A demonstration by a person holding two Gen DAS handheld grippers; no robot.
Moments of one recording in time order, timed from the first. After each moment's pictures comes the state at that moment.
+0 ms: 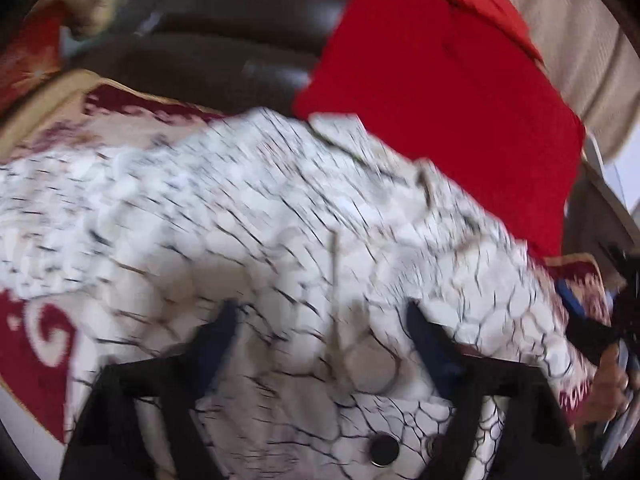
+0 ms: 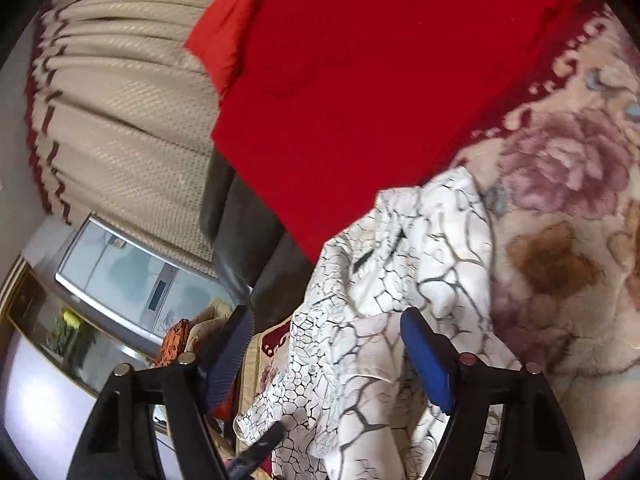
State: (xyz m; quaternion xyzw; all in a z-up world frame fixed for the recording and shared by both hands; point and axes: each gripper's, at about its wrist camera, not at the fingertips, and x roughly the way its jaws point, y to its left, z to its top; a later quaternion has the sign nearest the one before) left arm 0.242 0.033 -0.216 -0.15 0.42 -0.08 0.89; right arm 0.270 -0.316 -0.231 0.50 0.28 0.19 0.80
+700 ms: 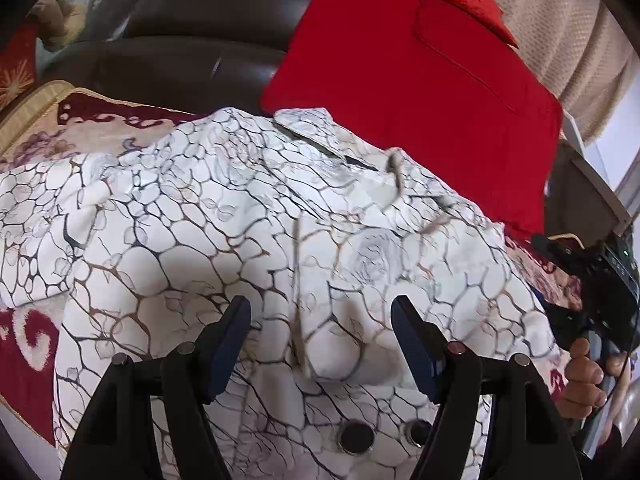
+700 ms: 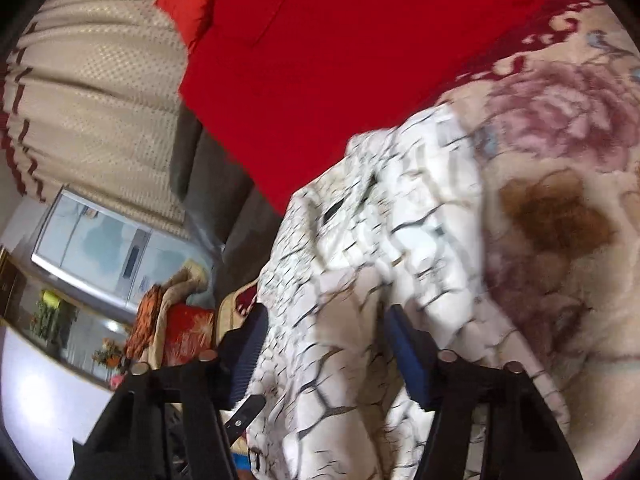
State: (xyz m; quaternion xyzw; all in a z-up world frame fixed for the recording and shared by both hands) left arm 0.230 0.024 -0.204 -0.14 0.41 -0.12 0.89; right arm 0.280 -0.302 -0.253 0.47 0.37 0.21 0.78
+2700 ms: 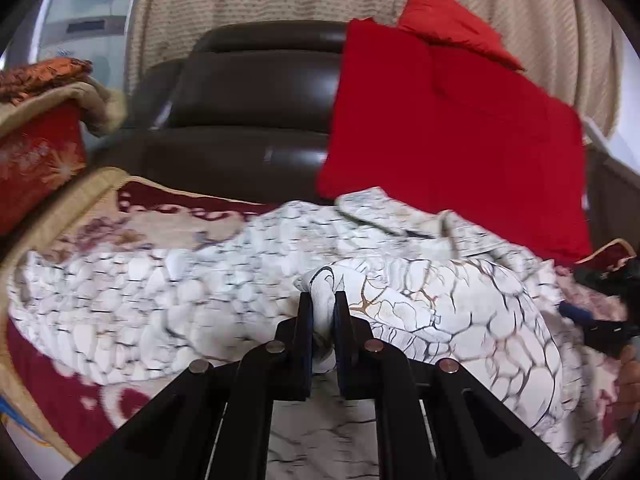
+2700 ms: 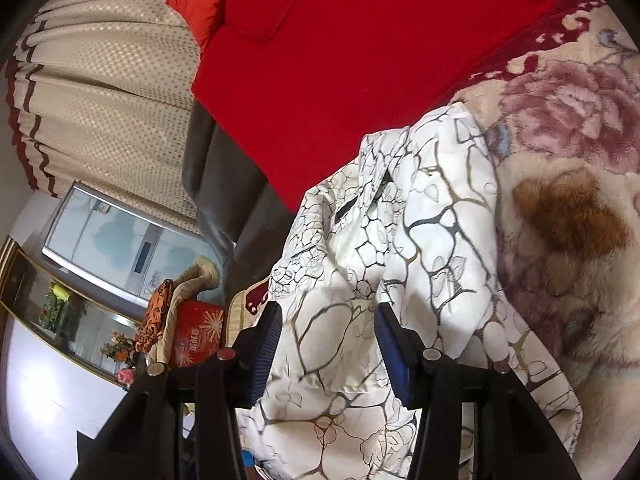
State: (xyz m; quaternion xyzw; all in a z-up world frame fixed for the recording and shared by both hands) left arm 0.221 0.059 -0.178 -0.05 0.29 -0.01 0.96; right arm 0.278 -0.305 -0.252 0.47 0.35 0.22 0.78
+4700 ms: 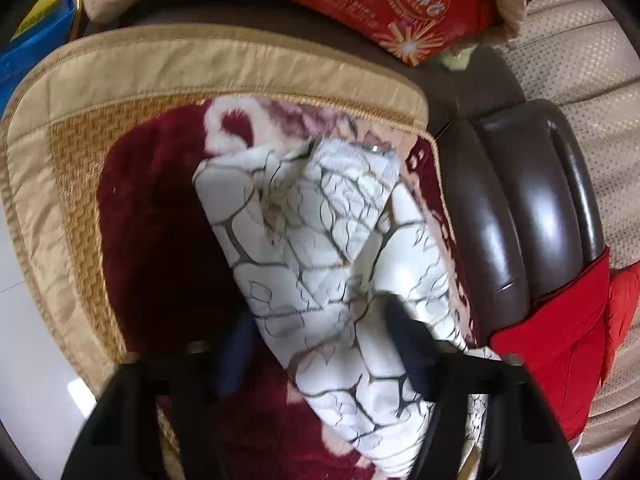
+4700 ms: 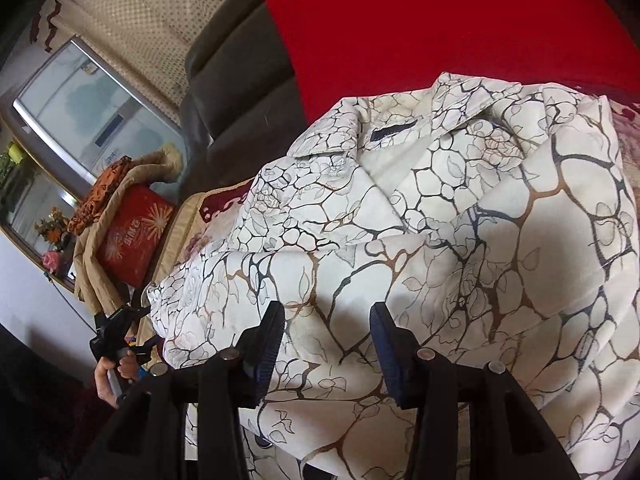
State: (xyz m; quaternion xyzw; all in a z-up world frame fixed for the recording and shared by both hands) left arm 0.184 0.416 -0.257 -0.50 0.33 0.18 0.78; right arm 0.287 -0.183 -0.244 0.26 0.43 0.24 0.83
